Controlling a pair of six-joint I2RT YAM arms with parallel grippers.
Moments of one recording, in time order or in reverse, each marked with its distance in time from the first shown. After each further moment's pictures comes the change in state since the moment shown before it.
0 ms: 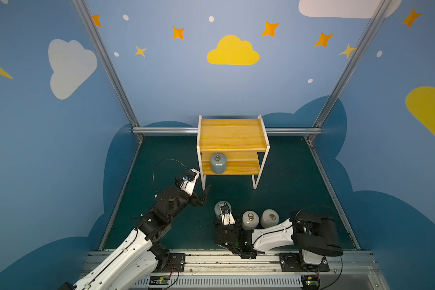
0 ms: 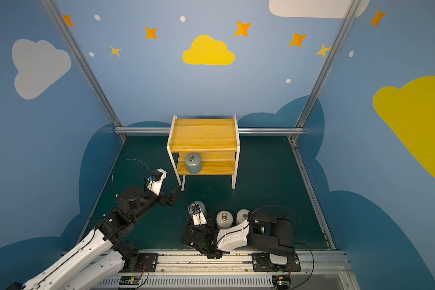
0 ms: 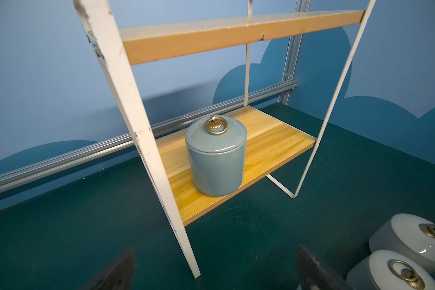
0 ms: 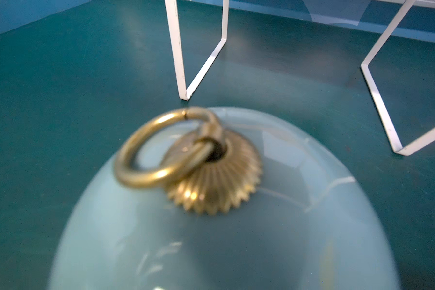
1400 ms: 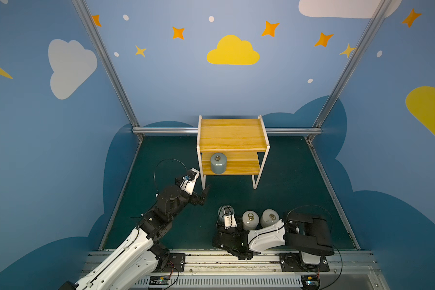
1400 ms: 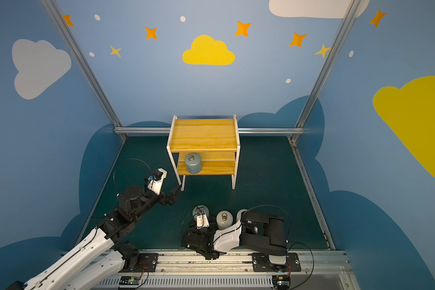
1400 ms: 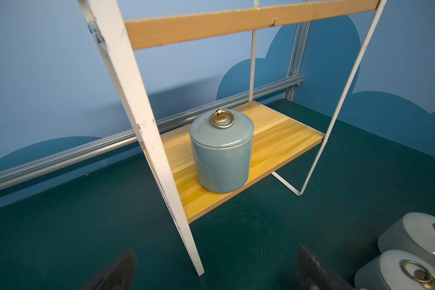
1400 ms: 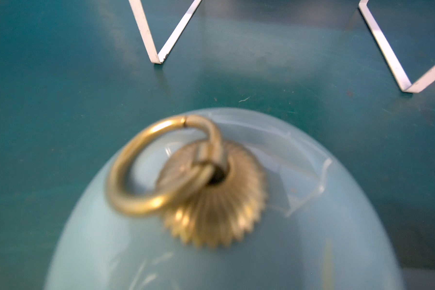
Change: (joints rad) left arm 0.017 0.017 -0.009 0.012 0.000 0.006; right arm 0.010 0.069 0.030 -0.169 -0.020 0.262
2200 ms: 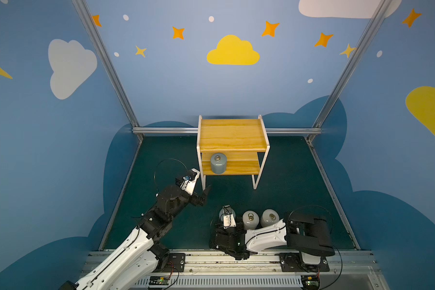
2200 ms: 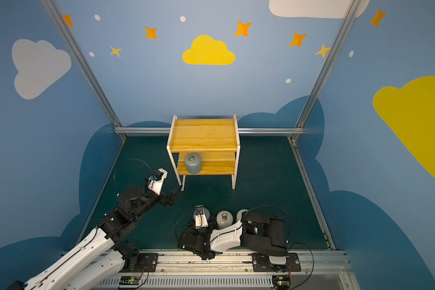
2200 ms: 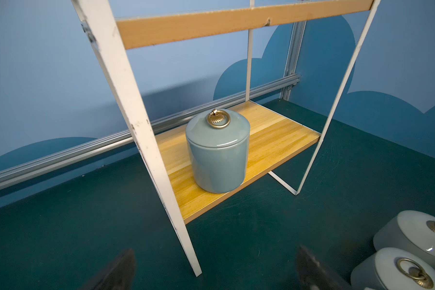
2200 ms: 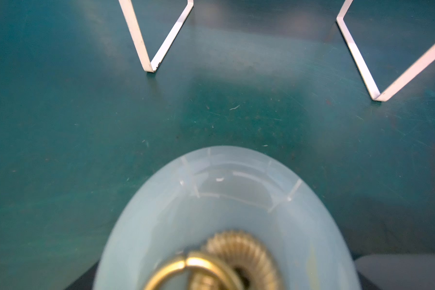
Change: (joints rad) left arm 0.000 0.003 0.000 0.004 0.016 0.000; right arm 0.013 -0.002 0.072 -0.159 0.049 0.054
